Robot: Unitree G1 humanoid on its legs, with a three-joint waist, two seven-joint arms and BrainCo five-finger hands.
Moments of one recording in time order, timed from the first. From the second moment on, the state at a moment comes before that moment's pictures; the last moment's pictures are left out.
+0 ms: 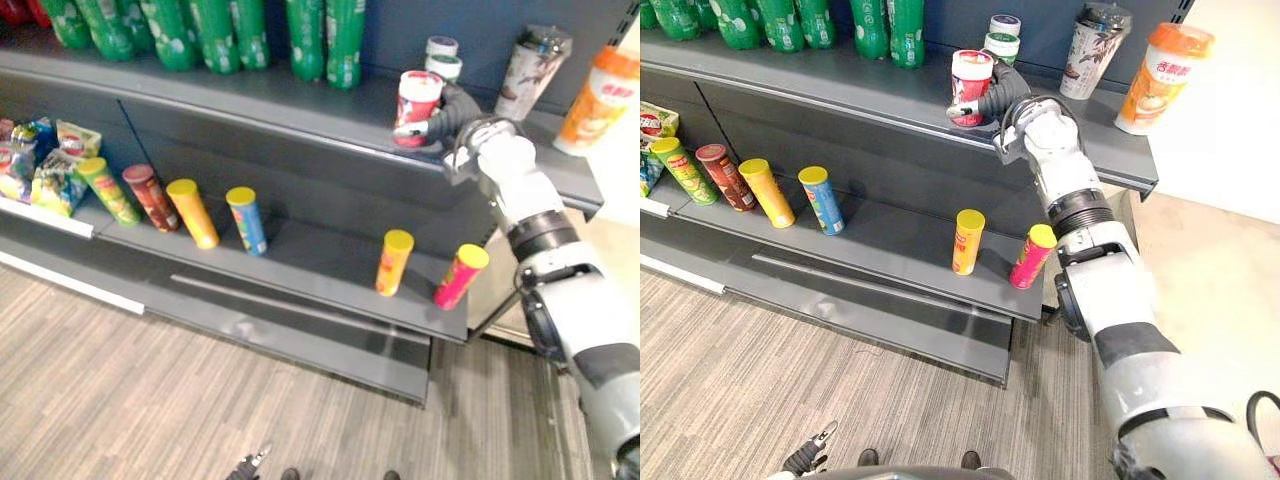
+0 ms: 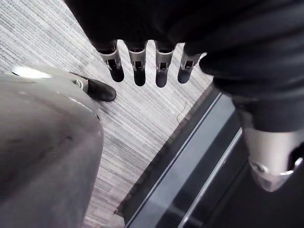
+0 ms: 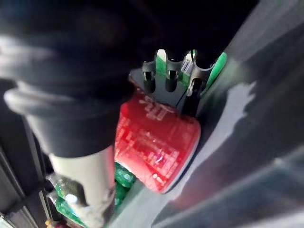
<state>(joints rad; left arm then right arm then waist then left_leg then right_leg) 0.12 0.14 0.26 1.10 -0.19 -0.06 -0.13 -1.27 -0.39 0.21 0.91 0.09 0.00 0.26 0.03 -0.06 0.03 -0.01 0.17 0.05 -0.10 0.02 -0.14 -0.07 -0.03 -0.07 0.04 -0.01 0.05</state>
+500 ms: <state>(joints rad) 0.12 0.16 0.26 1.10 -0.17 -0.06 -0.17 -1.24 -0.51 0.28 0.84 0.09 0.02 0.32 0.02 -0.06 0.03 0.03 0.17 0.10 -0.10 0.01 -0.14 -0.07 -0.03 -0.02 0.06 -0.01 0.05</state>
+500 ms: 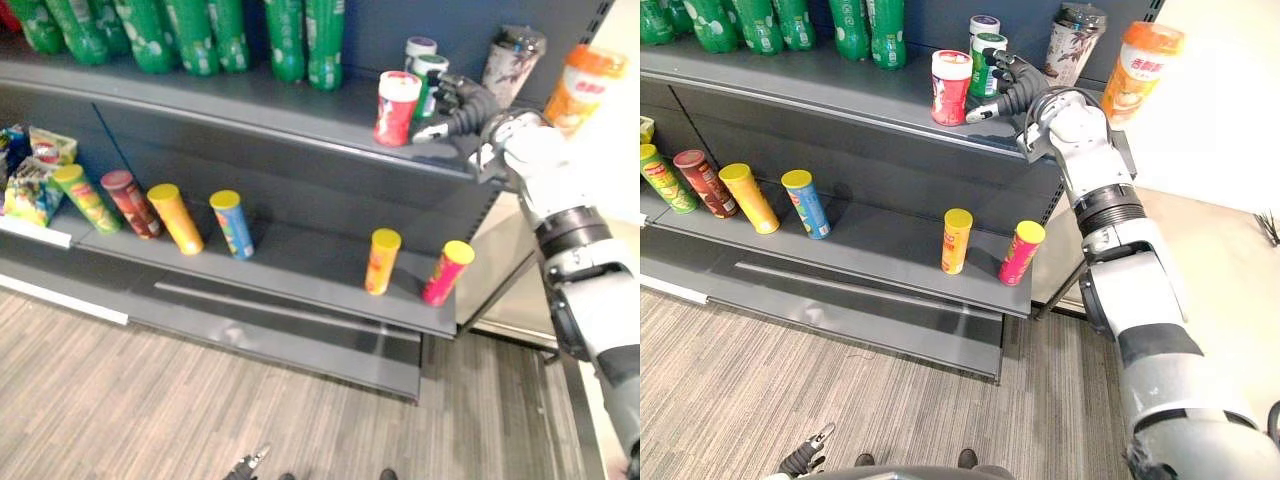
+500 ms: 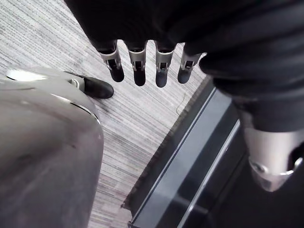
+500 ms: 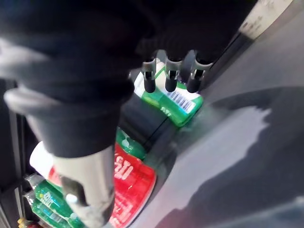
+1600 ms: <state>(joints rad) 0.15 0.15 0.22 1.11 -0.13 -0.06 -0.13 -0.47 -0.36 0.15 -0.19 0.26 -0.14 0.23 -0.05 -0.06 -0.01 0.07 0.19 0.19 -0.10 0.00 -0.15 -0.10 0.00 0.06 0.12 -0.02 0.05</state>
